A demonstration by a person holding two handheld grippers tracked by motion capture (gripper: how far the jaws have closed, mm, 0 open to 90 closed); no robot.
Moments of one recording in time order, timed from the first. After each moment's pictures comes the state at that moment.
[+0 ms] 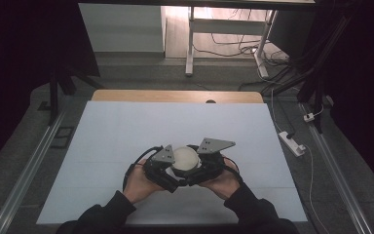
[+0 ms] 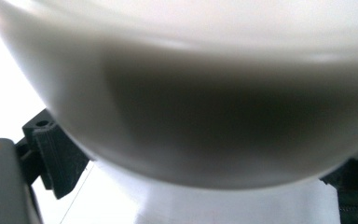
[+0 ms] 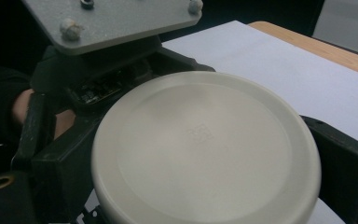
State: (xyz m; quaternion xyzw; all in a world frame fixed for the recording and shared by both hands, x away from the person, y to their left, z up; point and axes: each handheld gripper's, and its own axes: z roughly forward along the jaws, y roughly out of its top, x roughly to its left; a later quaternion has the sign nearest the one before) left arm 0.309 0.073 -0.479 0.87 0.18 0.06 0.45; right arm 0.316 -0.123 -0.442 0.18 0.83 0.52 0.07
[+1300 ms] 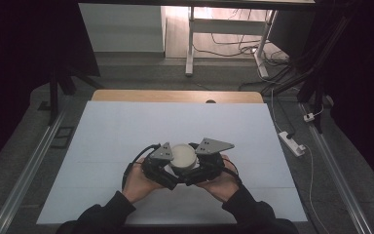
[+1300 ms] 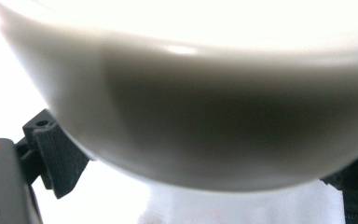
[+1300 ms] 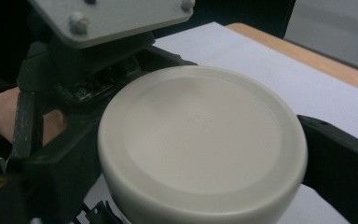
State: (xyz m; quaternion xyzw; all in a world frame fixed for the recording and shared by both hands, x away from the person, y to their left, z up) left arm 0.311 0.077 -0.475 0.87 0.20 0.07 0.45; right arm 0.307 -0.118 -0.436 0.21 0.82 0.51 0.12
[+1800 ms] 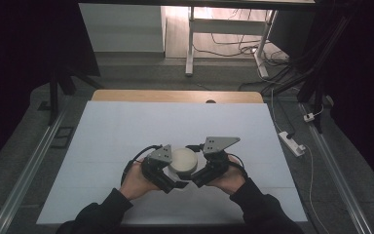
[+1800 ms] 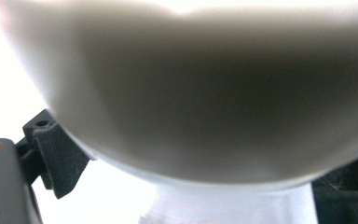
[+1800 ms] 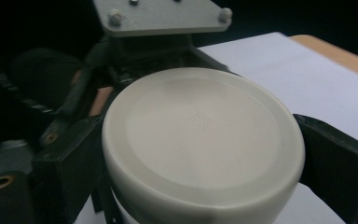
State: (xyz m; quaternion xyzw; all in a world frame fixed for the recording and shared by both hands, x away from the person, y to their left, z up) left arm 0.314 0.081 -0.477 0.88 0.12 0.01 0.46; right arm 0.325 -0.136 -0.436 0.10 0.84 0.54 0.02
